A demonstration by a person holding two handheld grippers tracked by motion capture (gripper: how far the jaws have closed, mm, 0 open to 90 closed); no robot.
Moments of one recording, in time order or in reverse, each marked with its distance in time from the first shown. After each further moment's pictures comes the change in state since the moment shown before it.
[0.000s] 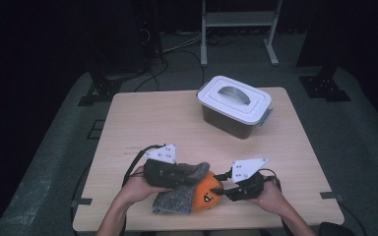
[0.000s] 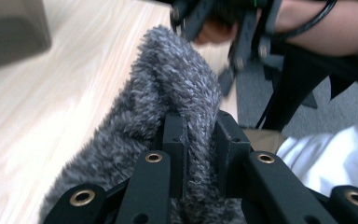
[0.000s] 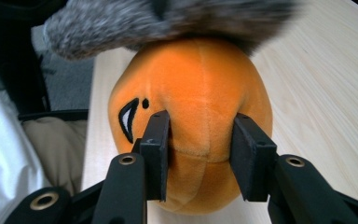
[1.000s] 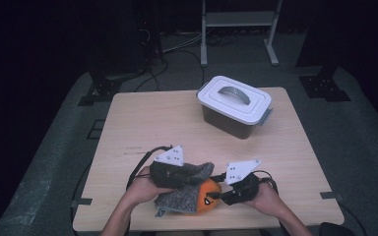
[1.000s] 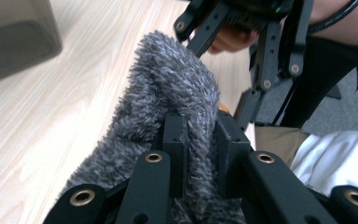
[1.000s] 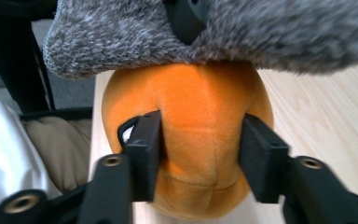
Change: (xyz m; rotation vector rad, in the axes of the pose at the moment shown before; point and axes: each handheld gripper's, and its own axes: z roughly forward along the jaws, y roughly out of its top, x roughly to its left) left arm -0.001 0.001 0.015 0.062 0.059 0.021; right arm 0.004 0.003 0.010 0.032 -0.006 0.021
